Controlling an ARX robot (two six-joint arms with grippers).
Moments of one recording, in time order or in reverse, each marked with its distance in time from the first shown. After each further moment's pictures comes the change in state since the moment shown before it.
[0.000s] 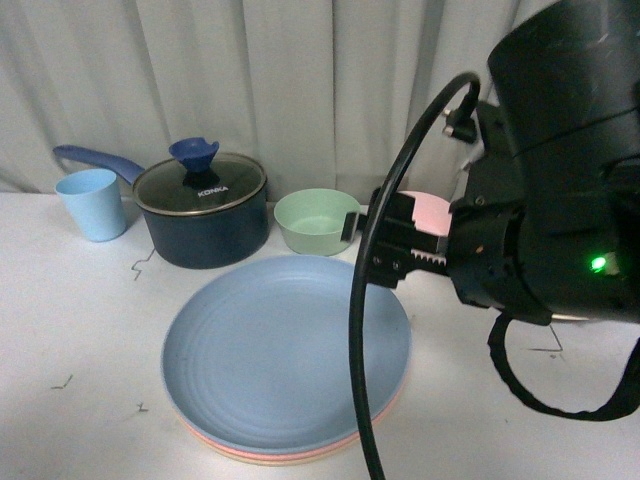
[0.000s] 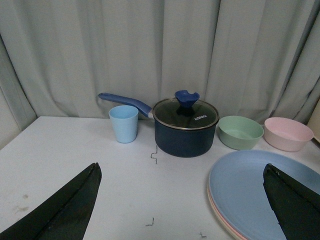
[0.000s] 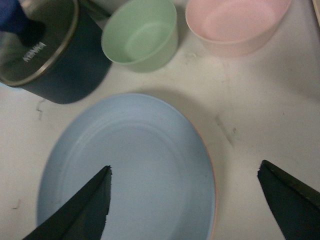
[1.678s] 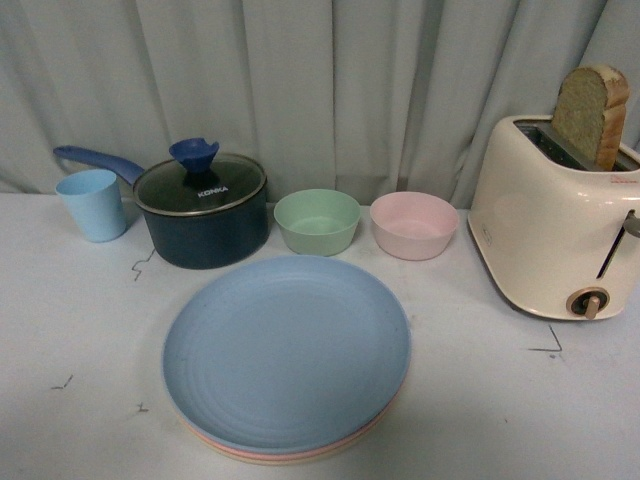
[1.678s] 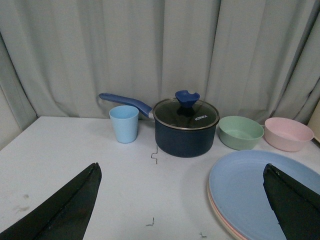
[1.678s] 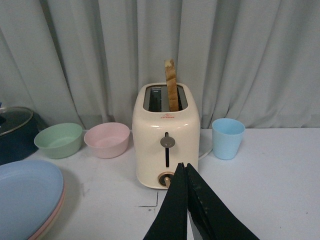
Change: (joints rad) left arm 0.000 0.000 0.000 0.000 0.000 0.000; right arm -0.463 -1.408 -0.890 0.128 -0.089 -0.527
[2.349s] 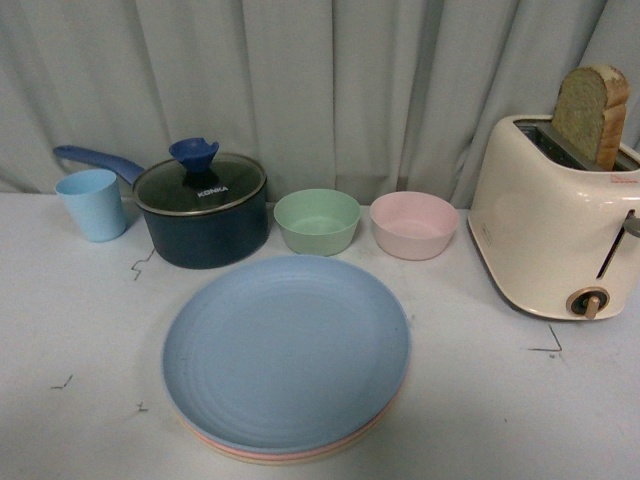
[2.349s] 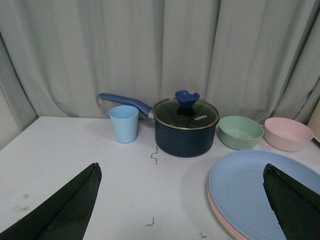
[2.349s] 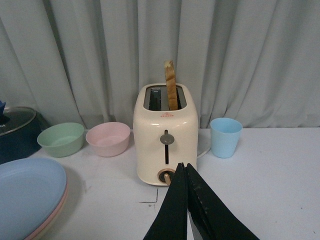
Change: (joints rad) left arm 0.000 0.000 0.000 0.000 0.000 0.000; right arm 0.000 -0.240 0.000 -0.235 0.000 0.000
